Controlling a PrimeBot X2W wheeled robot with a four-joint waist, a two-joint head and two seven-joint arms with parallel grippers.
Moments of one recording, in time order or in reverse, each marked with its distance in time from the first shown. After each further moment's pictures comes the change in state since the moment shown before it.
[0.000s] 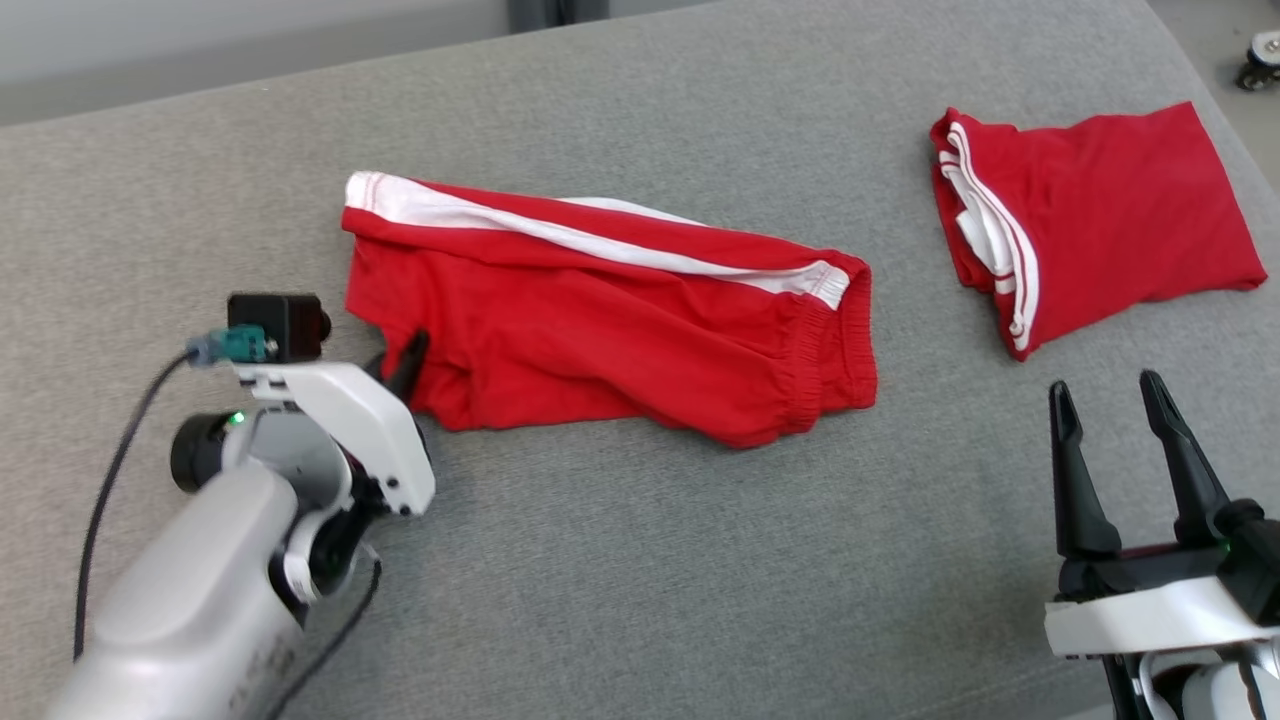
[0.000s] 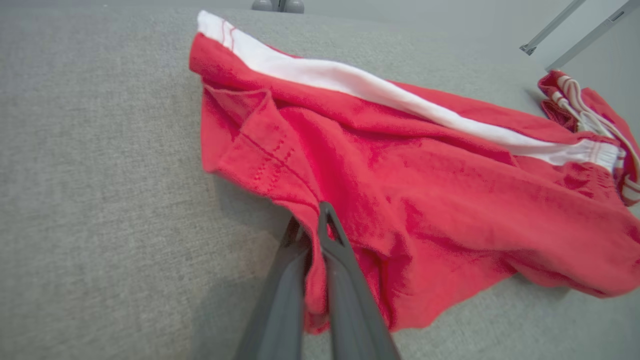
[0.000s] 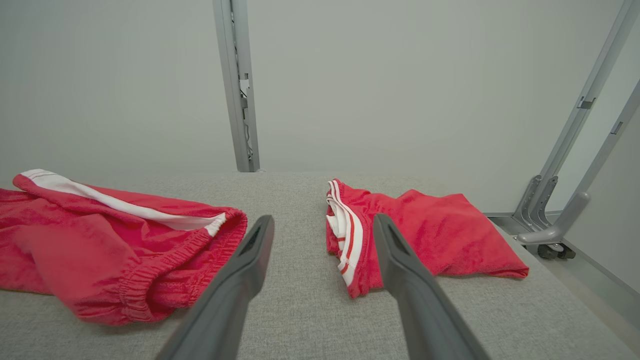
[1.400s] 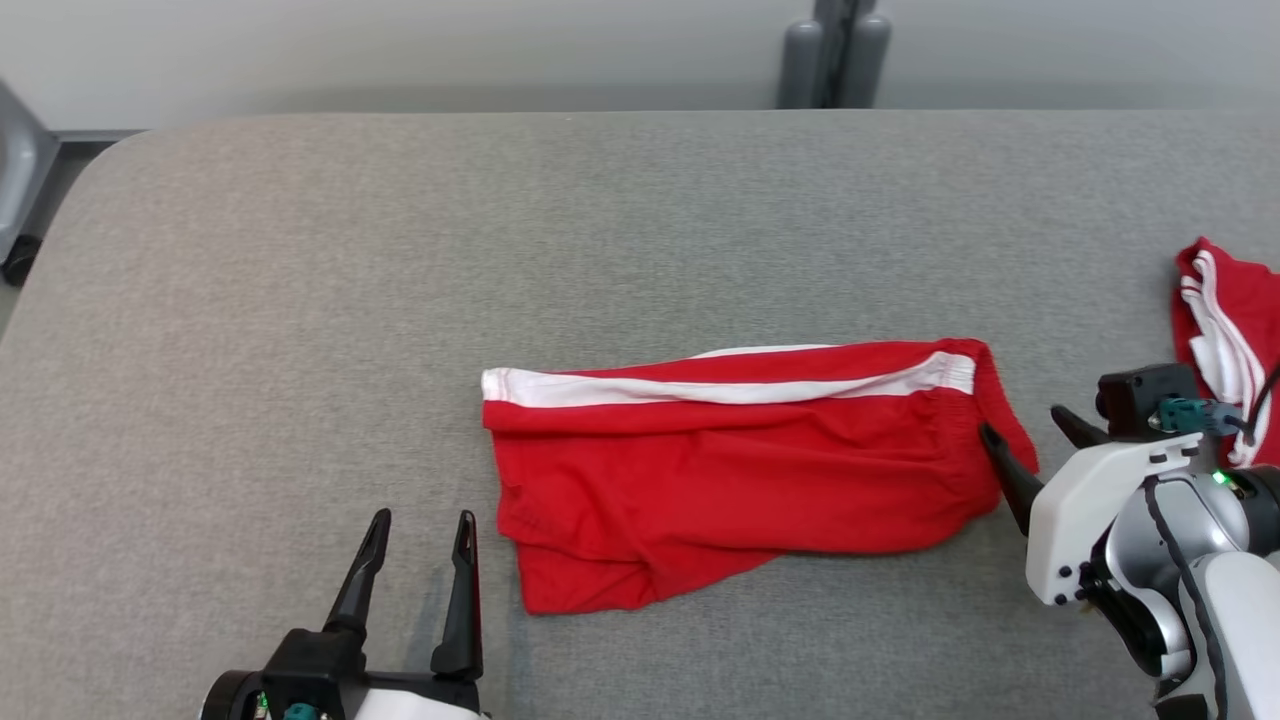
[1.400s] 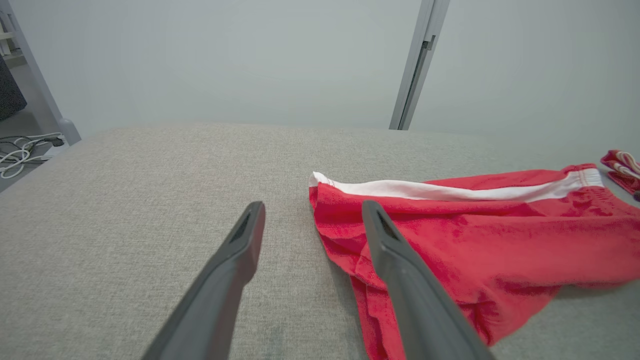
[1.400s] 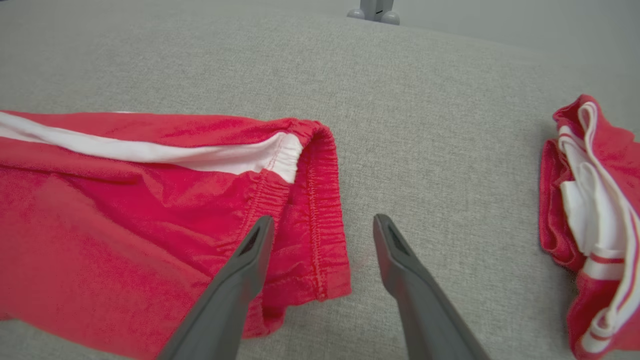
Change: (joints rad) left arm 0.673 -0.126 0.259 -0.489 0.532 0.217 -0.388; right arm -0.198 -0.130 0.129 0.150 0.116 0.000 0.692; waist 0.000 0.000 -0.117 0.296
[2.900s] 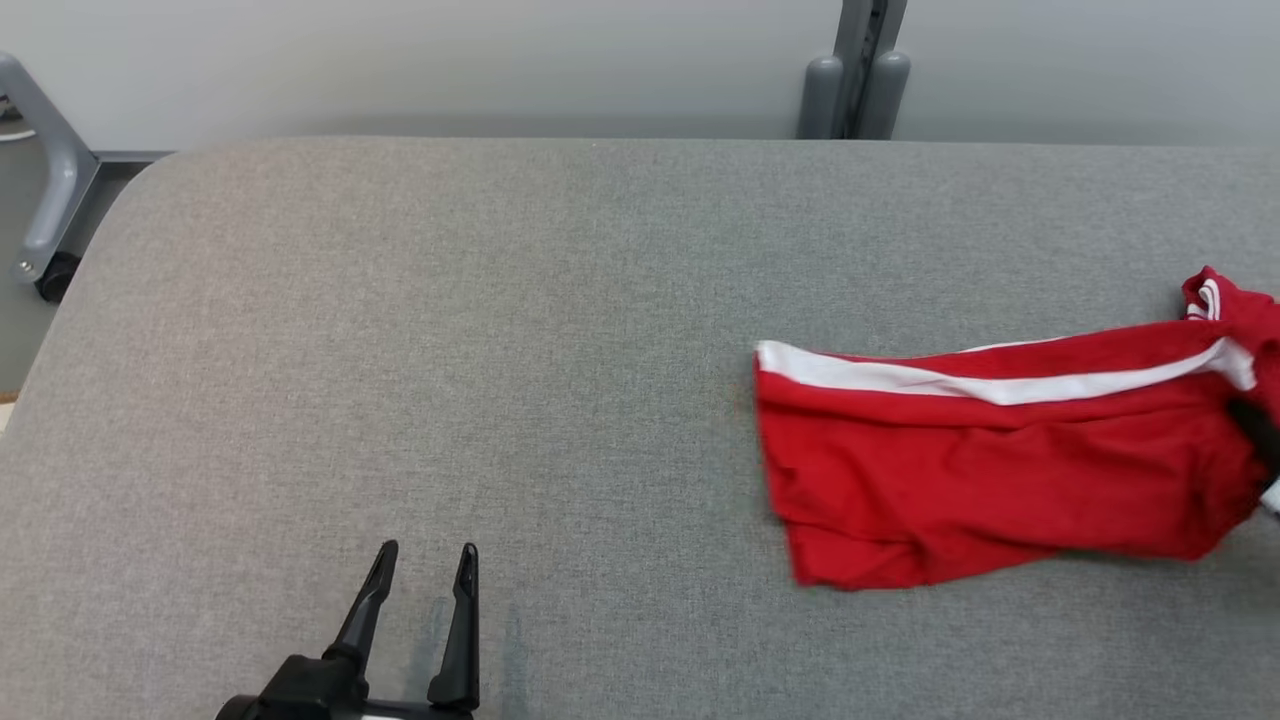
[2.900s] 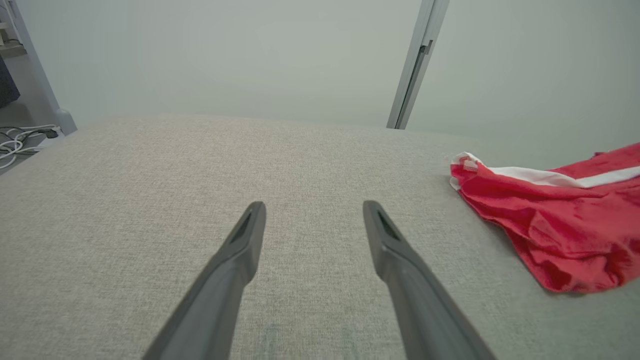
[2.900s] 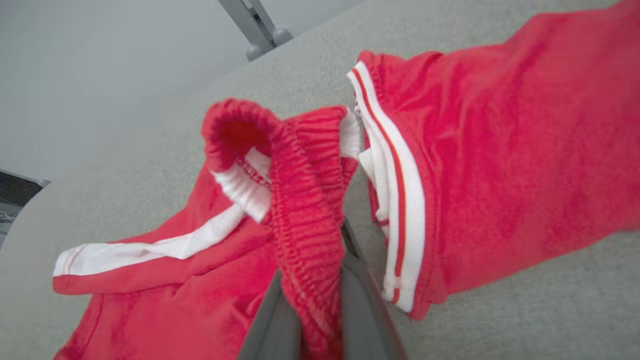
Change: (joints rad) left arm 0.069 -0.210 0.262 0.111 0.207 -0.300 0.000; right arm -0.144 -0.251 -0.055 0.436 0.644 0.000 -0.026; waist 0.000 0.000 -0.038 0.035
